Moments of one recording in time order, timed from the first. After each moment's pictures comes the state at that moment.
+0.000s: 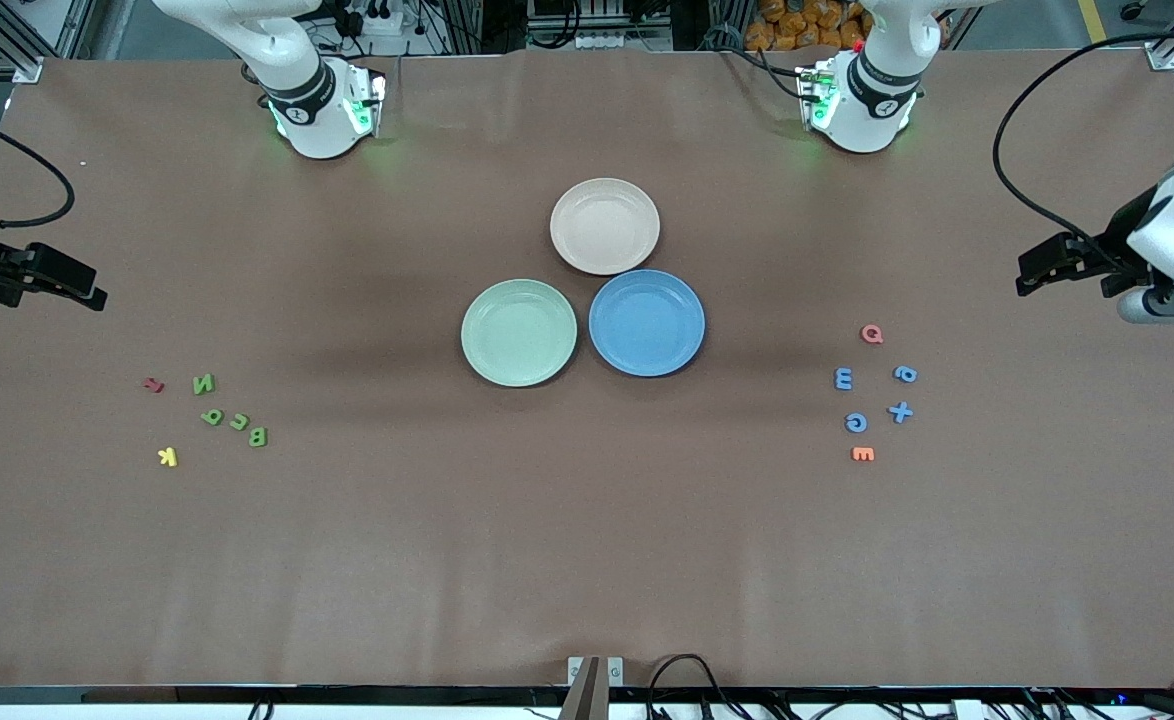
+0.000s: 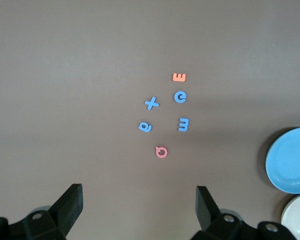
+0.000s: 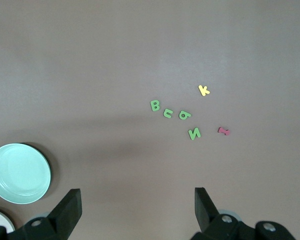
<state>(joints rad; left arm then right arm) 0.09 0.02 -0.12 -1.68 0.00 1.66 -0.03 0.05 0.08 -0.11 -1.50 0.04 1.57 0.02</state>
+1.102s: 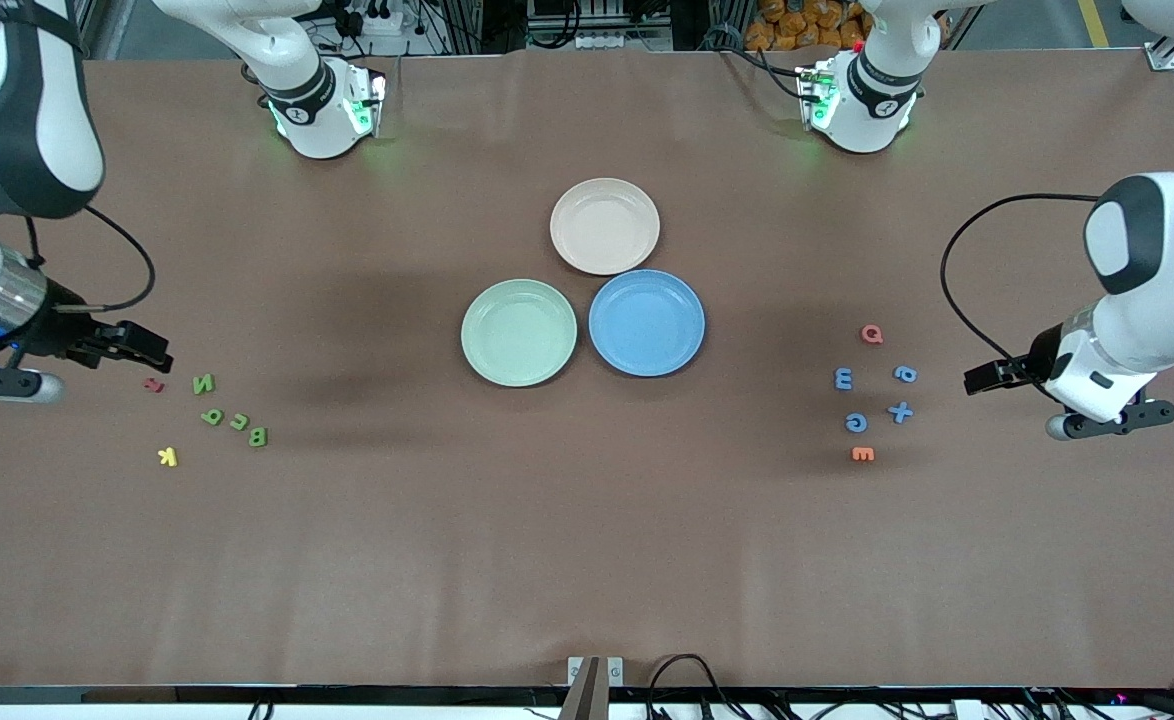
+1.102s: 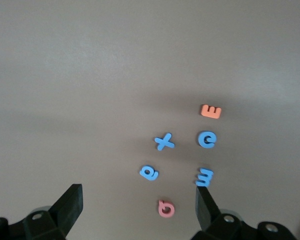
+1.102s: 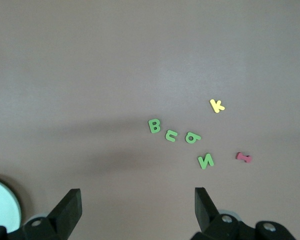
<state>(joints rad) 0.13 0.26 -0.11 -1.84 0.02 2.05 -0.15 0.05 0.12 -0.11 -1.81 0.04 1.96 0.02</state>
